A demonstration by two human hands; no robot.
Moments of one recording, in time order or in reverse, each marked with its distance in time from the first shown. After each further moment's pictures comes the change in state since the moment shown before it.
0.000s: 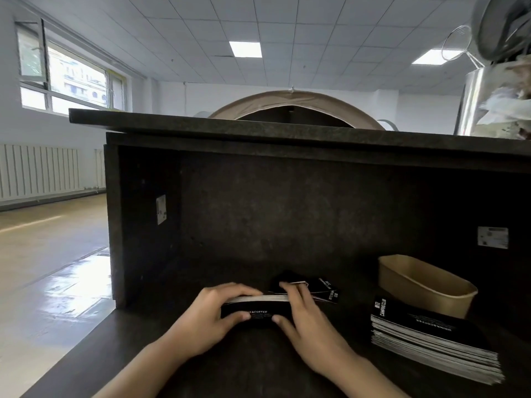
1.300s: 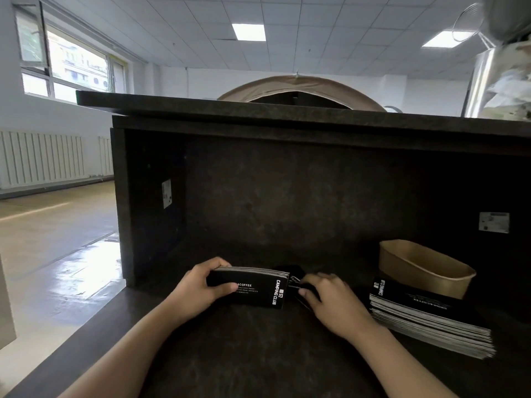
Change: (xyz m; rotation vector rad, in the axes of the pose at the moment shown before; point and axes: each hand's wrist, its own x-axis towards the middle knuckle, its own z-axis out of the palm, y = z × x) left_hand -0.007 -0.021 -0.017 -0.168 0.073 -0.329; right_hand 0.004 0.035 -0.018 -0.252 0.044 0.020
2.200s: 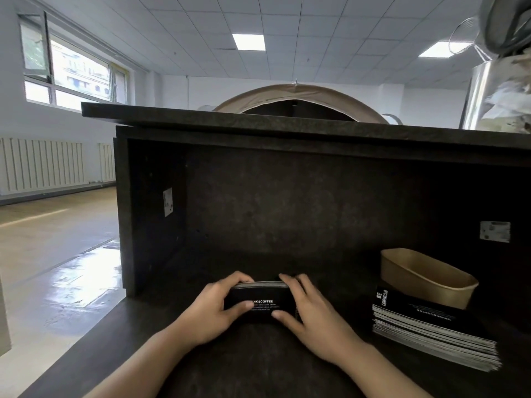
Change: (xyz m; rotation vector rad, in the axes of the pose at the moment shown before) left_hand -0.006 0.013 0.019 0.062 -0.093 0.260; right_hand -0.008 -0.037 -0.001 0.163 -0.076 -0.088
